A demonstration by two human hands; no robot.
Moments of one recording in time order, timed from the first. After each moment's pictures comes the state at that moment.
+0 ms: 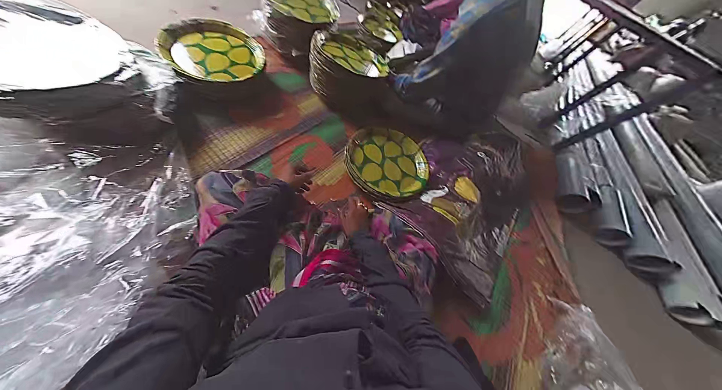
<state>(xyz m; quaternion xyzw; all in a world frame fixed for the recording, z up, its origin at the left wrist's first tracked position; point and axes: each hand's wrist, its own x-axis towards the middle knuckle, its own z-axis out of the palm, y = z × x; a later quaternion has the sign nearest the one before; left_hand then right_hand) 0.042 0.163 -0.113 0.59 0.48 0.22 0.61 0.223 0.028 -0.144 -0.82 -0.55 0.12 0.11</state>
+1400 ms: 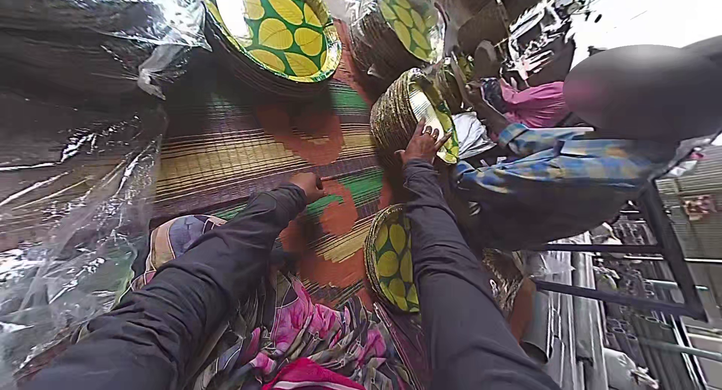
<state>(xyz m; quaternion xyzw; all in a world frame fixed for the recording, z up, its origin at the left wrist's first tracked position) 0.036 0.366 -0.143 0.69 0.49 0.10 0.53 0.313 0.491 -0.037 -0.75 -0.63 -0.20 -0.10</state>
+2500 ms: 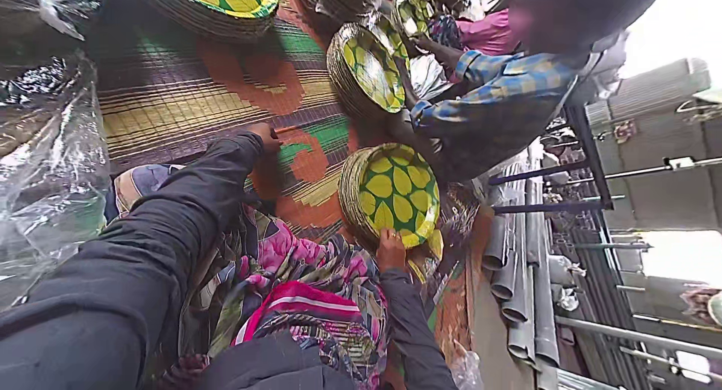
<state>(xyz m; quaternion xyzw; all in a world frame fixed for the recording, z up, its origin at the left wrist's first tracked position) 0.031 0.353 -0.161 0.70 0.53 0.08 0.47 0.345 0.052 -0.087 -0.79 -0.59 -0.09 -0.14</state>
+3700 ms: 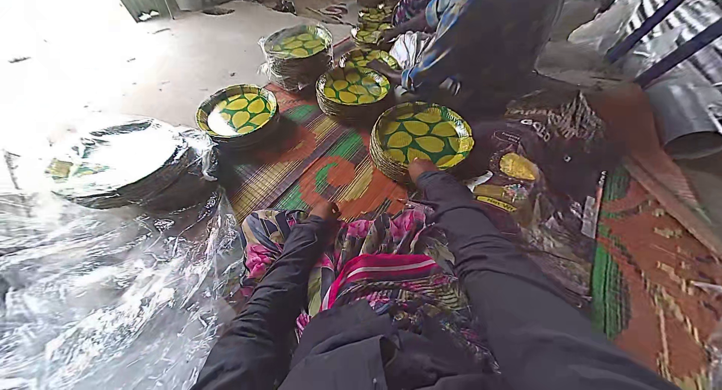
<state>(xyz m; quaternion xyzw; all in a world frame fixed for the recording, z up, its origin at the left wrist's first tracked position) 0.046 0.160 -0.127 0.82 0.46 -0.05 0.33 0.348 0.123 -0.064 -0.83 -0.54 0.10 -0.11</state>
